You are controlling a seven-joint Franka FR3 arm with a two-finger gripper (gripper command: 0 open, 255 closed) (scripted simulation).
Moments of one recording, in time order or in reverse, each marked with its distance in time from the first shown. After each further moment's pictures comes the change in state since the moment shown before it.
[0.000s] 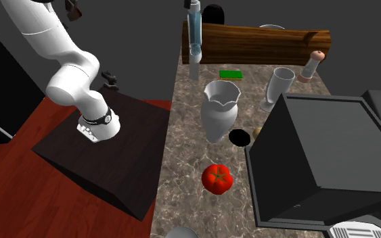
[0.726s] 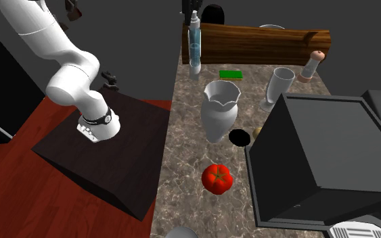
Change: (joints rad) arm -0.003 -0.069 -0.009 -0.226 0.019 0.161 -0.027
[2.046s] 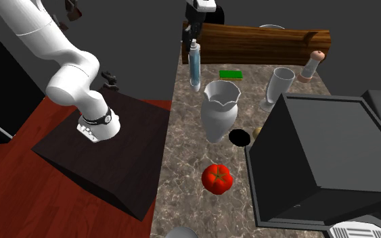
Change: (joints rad) arm 0.005 -0.047 0.003 -0.319 0.017 0.274 -0.027
